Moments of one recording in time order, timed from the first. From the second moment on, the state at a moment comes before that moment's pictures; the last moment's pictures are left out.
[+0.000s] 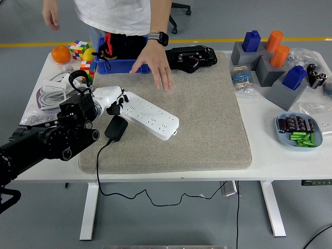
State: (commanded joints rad) left arm -0.94 0.14 -0.29 -0.63 1.48 0.10 0.25; right arm 0.01 -0.31 0.99 0.37 -0.94 -0.10 -0.12
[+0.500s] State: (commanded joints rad) left arm -0.82 0.26 -0.59 -0.91 1.69 0.19 0.28; right arm 0.00 -0.30 1.00 0.37 -0.94 -0.10 -0.12
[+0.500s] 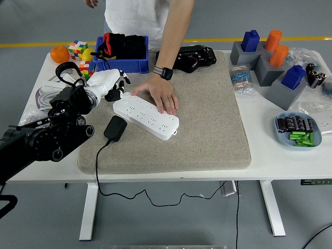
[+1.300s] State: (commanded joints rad) left arm -0.41 0.33 -0.83 -1.33 1.87 0.17 0.50; right arm 0.00 -0.30 1.02 0.37 -0.95 -0.10 -0.12
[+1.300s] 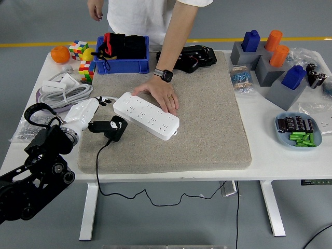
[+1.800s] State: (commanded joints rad) left arm -0.41 0.30 -0.81 -1.27 1.97 0.18 0.53; right arm -0.01 -0.30 1.02 0.37 -0.95 -0.11 -0.12
